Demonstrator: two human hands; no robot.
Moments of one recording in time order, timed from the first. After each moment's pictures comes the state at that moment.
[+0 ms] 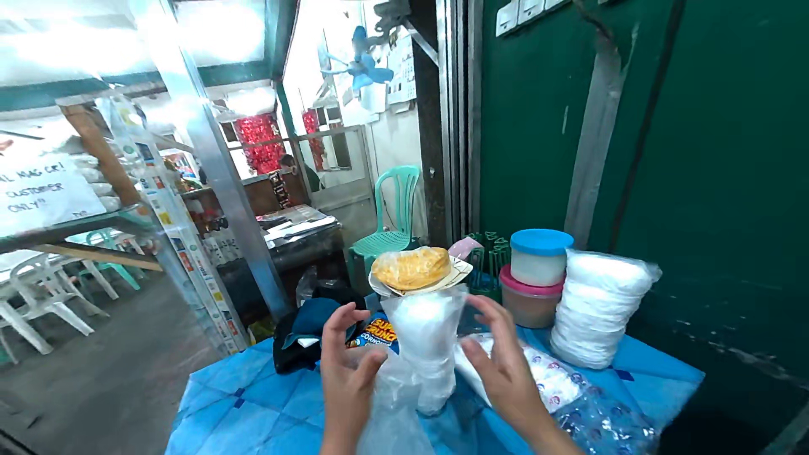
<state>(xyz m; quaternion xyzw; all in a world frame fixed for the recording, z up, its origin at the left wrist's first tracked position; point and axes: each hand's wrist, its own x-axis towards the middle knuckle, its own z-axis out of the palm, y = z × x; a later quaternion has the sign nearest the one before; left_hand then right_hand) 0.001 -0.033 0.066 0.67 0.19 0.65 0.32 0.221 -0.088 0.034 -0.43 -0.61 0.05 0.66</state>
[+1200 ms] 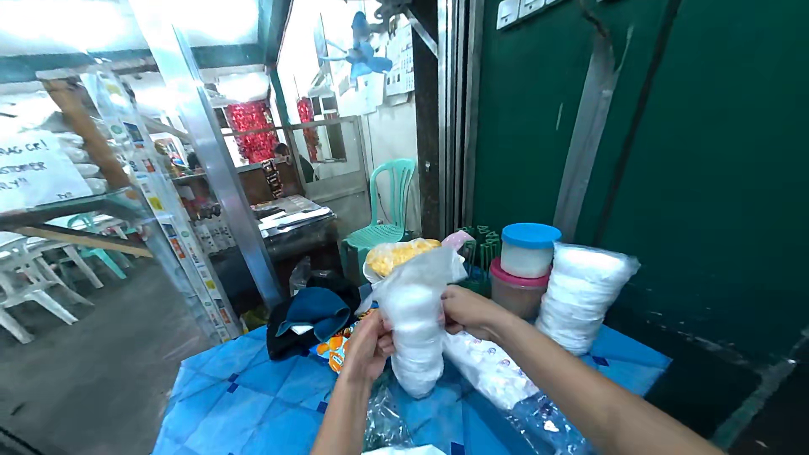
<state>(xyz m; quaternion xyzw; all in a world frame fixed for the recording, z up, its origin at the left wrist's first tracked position) 0.046 0.018 0.042 0.41 0.28 0.43 0.76 0.243 -0.035 0.093 -0.59 -0.52 0.45 0.43</state>
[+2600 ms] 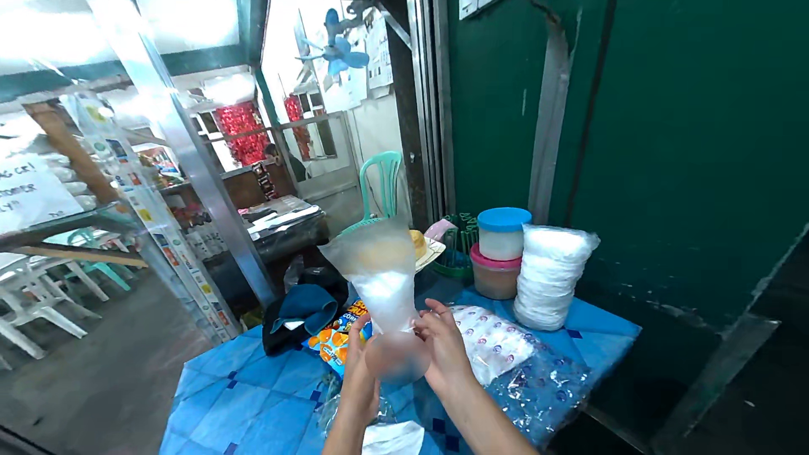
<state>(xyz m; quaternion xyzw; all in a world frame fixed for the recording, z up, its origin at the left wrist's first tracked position) 0.045 -0.061 0.036 0.47 0.32 0.48 0.67 0.173 -0.082 0.038 -0.37 -0.16 0.44 0.80</state>
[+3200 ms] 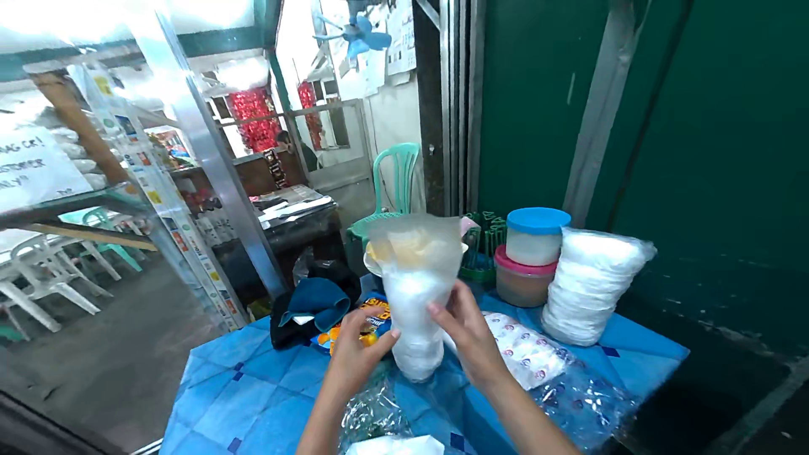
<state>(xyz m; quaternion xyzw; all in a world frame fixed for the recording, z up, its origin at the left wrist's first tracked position) 0.005 -0.016 0.056 0.74 0.40 0.38 0.38 0.205 -0.073 0.046 -0.45 -0.49 0.29 0.69</state>
